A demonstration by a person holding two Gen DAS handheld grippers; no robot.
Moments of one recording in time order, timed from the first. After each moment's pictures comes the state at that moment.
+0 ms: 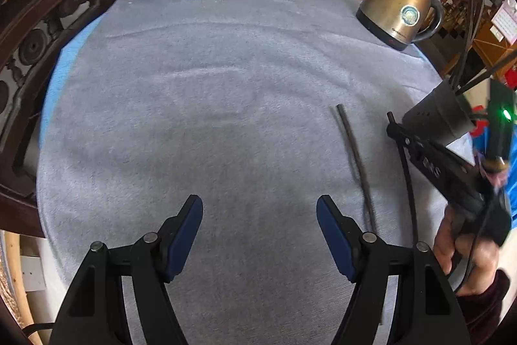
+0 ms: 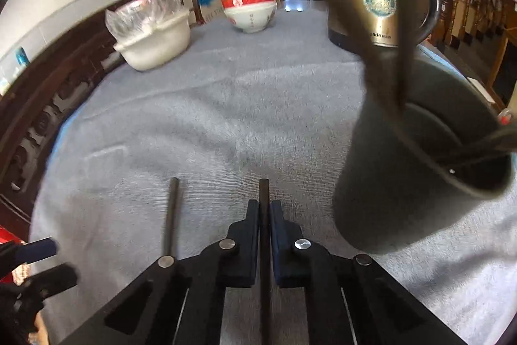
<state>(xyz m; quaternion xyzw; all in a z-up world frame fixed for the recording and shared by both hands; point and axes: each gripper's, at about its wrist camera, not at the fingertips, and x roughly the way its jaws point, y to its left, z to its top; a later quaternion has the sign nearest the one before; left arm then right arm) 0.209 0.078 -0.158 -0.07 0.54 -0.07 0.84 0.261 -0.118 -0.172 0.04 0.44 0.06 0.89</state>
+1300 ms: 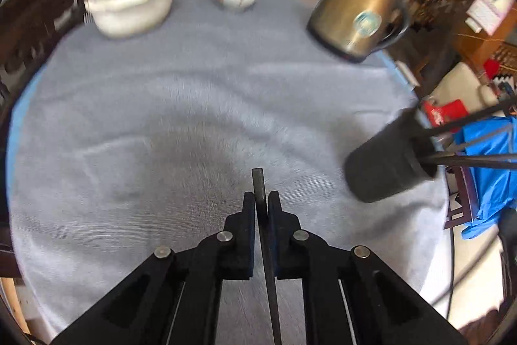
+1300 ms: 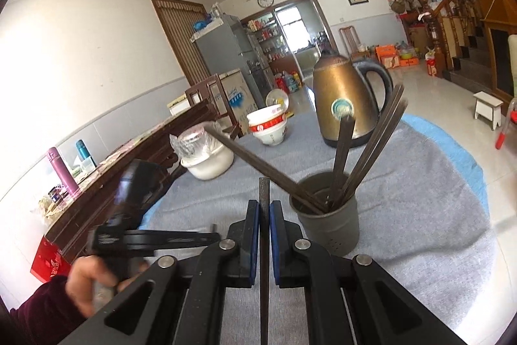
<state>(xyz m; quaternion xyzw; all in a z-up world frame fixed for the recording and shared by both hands) 0.256 0.004 -0.113 -0.06 0.51 -0.13 0.85 0.130 -0.202 -0.054 0.16 0.23 0.12 0.95</state>
